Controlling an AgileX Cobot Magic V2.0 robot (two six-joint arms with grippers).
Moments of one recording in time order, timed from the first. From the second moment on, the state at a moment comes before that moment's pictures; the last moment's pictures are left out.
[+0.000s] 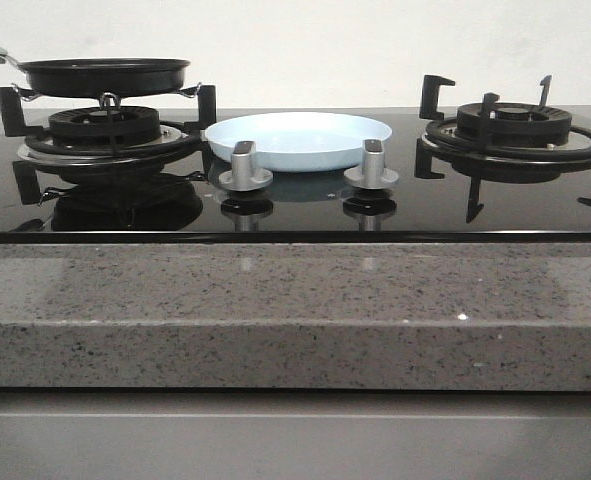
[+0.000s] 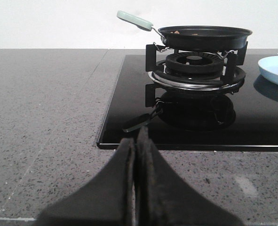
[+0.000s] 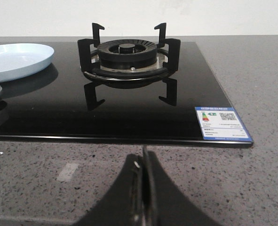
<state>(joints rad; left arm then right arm) -0.01 0.00 0.00 -0.03 0.15 0.02 0.01 -0.01 0.03 0.14 0.15 -0.07</state>
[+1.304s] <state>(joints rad) -0.01 0.38 -0.47 -0.05 0.33 0.02 0.01 0.34 -0.50 0.13 0.42 -0.07</state>
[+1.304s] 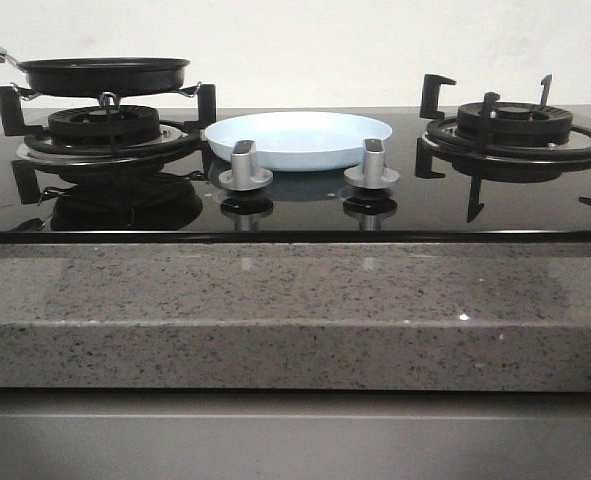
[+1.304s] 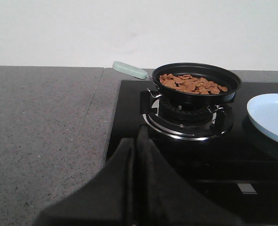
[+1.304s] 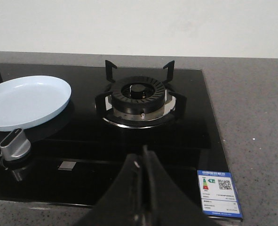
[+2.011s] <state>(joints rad) -0.01 0.39 -0.48 -0.05 0.32 0.02 0.01 0.34 -0.50 0.13 0.44 -0.07</state>
